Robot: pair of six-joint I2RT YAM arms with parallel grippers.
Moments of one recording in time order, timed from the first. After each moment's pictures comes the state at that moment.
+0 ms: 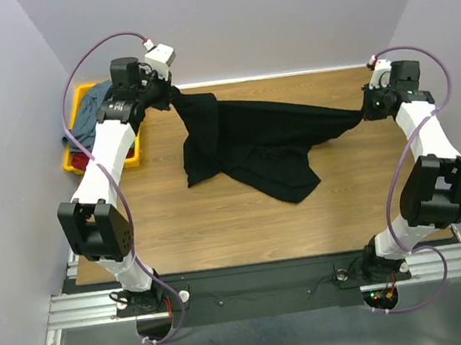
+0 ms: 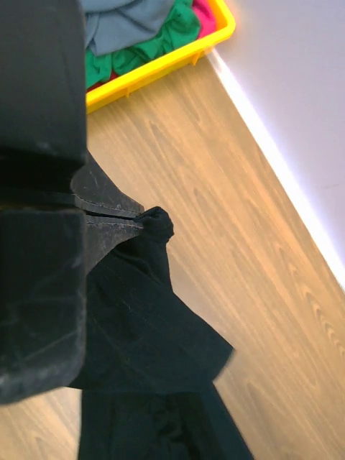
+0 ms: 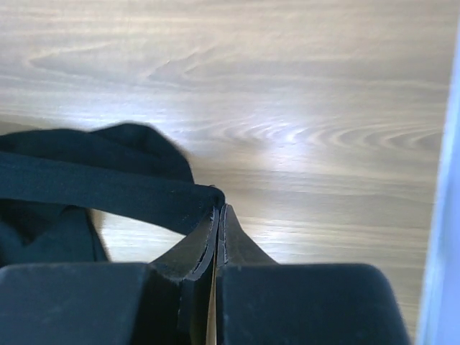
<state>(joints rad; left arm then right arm) -0.18 1.67 1.69 -0.46 0.32 0.22 -0.25 1.61 1.36 -0.55 -0.23 -0.18</state>
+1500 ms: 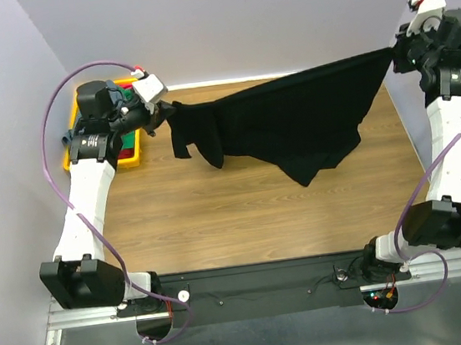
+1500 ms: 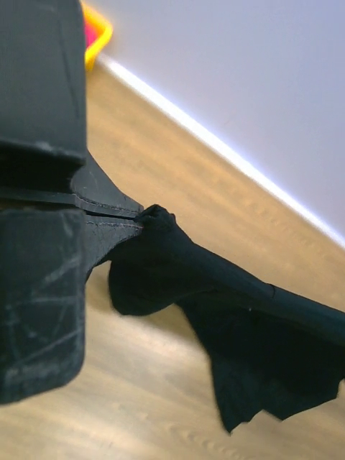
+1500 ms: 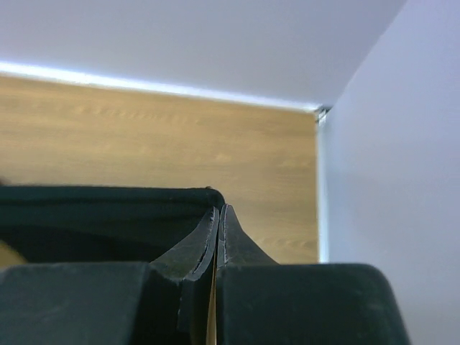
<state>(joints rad) -0.08 1.33 1.42 -0.42 0.83 0.53 -0.29 1.45 1.80 -0.62 -0.27 -0.21</state>
